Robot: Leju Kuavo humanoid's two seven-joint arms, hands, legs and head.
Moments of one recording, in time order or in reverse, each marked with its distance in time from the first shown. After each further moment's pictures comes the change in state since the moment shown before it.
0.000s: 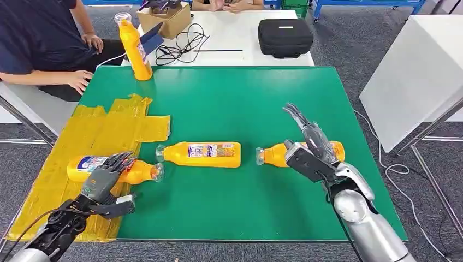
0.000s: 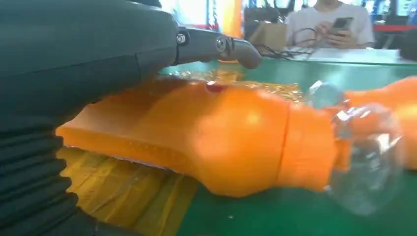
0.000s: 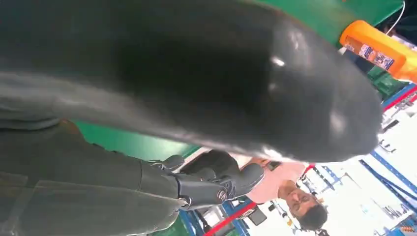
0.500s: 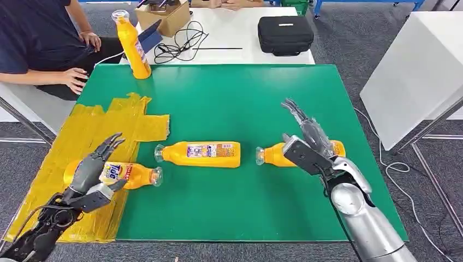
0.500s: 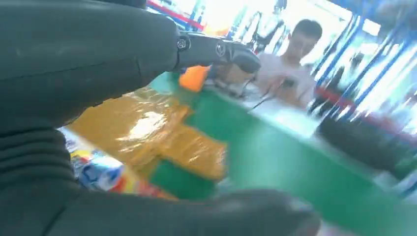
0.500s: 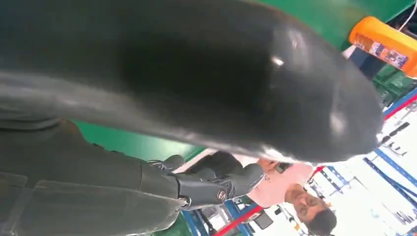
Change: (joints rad) left arm 0.112 0.104 -0.005 -0.444 0.493 -0.111 -0.017; right arm -0.036 0.024 -0.001 0.058 0.011 0.005 0.003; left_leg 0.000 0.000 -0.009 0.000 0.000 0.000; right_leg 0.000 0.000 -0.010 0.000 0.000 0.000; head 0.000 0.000
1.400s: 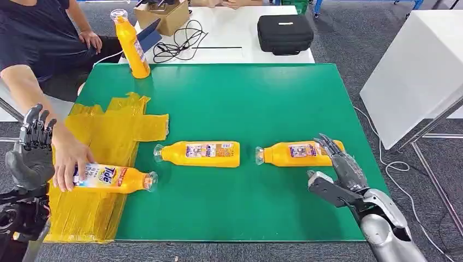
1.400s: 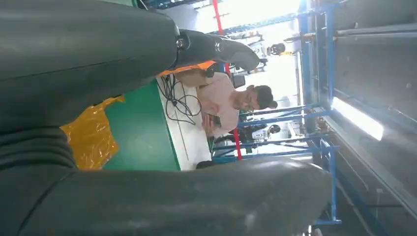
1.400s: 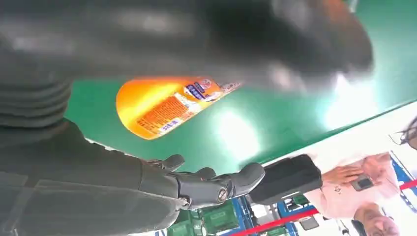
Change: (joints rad) left arm 0.149 -0.114 0.471 -0.276 0.611 -0.490 0.059; right arm 0.223 -0.139 -0.169 0.020 0.221 -0.013 -0.099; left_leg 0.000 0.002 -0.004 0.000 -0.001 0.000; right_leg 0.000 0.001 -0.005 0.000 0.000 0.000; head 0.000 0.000
